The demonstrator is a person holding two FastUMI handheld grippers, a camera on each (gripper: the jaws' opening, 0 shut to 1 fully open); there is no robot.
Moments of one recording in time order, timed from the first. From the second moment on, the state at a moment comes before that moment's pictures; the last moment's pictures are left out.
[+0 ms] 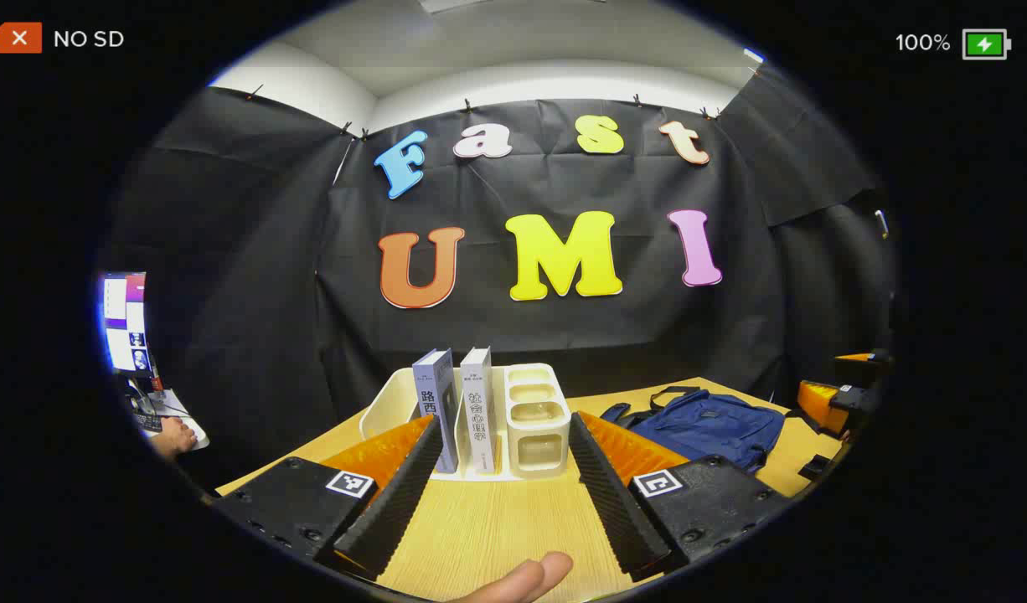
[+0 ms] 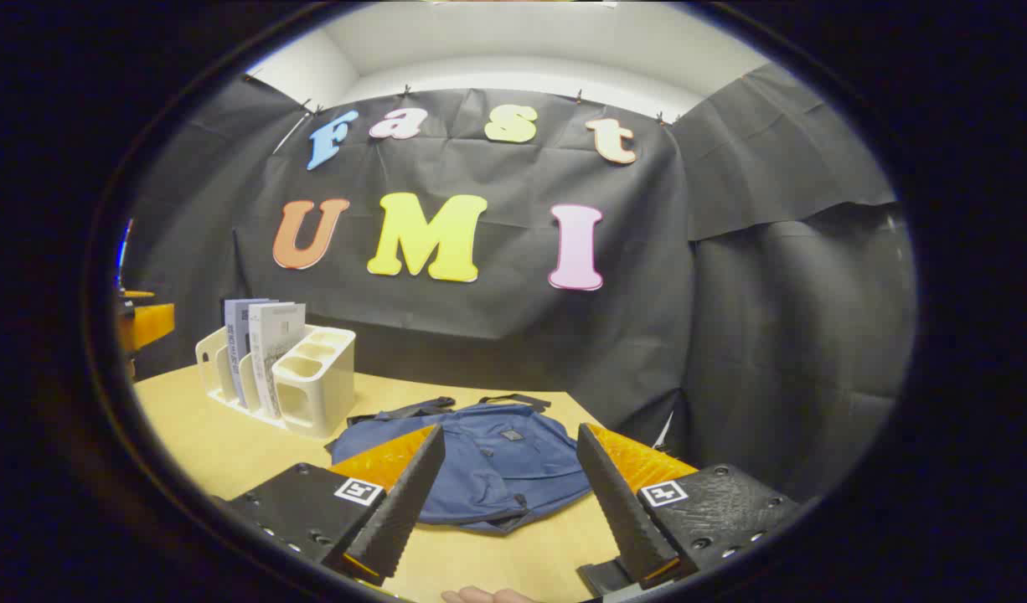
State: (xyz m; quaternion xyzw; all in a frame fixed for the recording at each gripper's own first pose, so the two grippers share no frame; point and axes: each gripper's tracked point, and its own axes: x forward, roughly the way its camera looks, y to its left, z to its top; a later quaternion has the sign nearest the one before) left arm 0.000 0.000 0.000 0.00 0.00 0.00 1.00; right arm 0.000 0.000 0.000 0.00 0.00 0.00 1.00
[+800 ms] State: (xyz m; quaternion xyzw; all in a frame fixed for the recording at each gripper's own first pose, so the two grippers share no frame) left arm -0.002 0.013 -0.002 -0.02 0.01 0.00 1.00; right arm -0.001 0.025 -0.026 -0.03 0.06 0.02 1.00
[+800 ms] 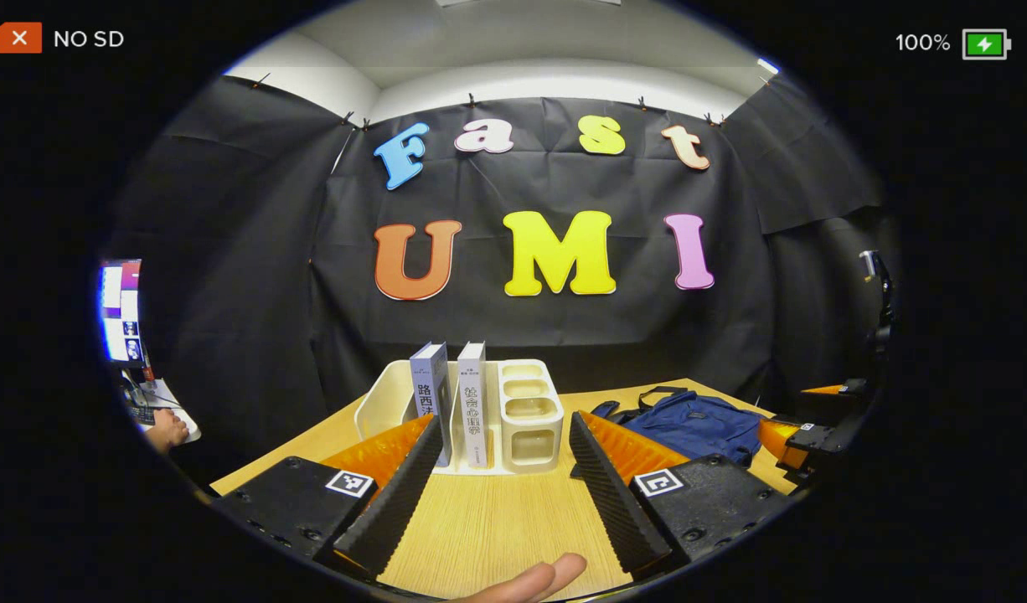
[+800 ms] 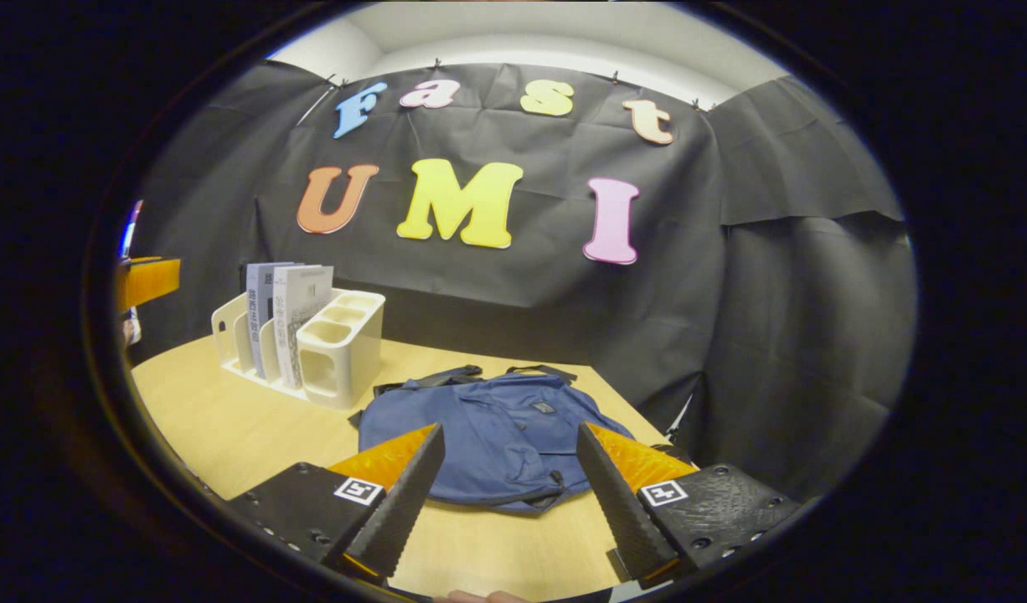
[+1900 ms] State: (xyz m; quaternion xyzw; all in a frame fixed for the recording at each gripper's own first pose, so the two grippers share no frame) left arm 0.004 0.041 -0.012 -0.02 0.04 0.03 1.00; right arm 0.064 0.171 -0.117 -0.33 0.15 0.08 0.93
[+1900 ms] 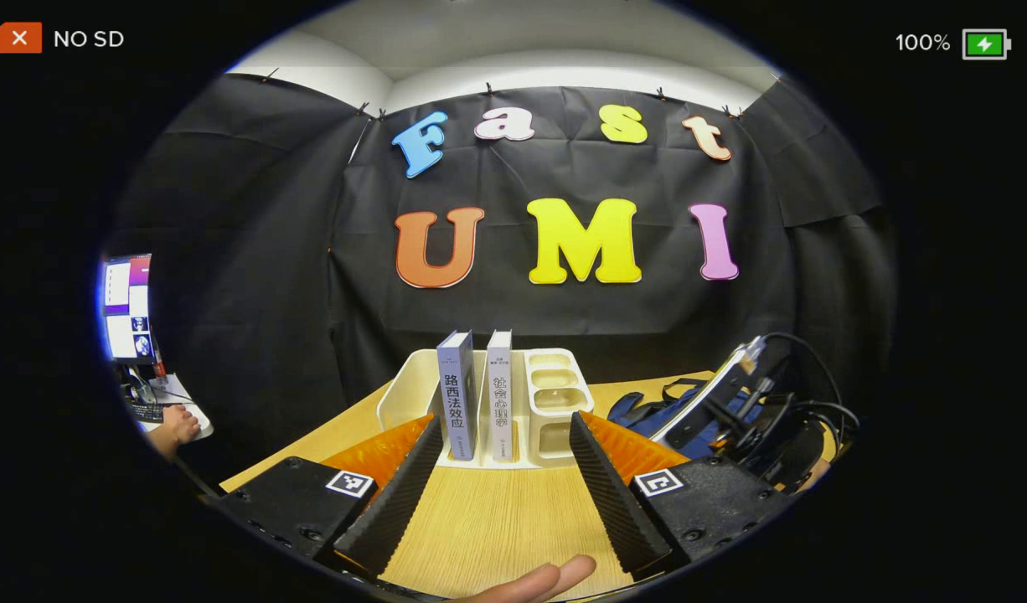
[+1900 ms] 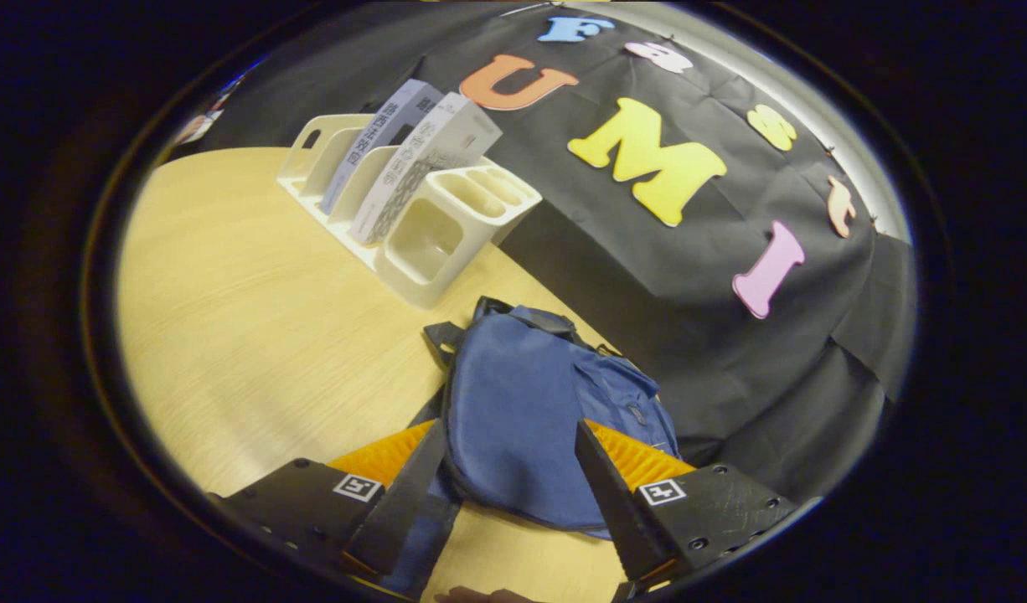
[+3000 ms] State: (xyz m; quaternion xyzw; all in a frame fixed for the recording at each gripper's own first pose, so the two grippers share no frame) left arm 0.009 0.051 -0.021 -0.04 0.05 0.05 1.00; right arm 0.146 0.162 -0.095 -0.40 0.18 -0.03 0.90
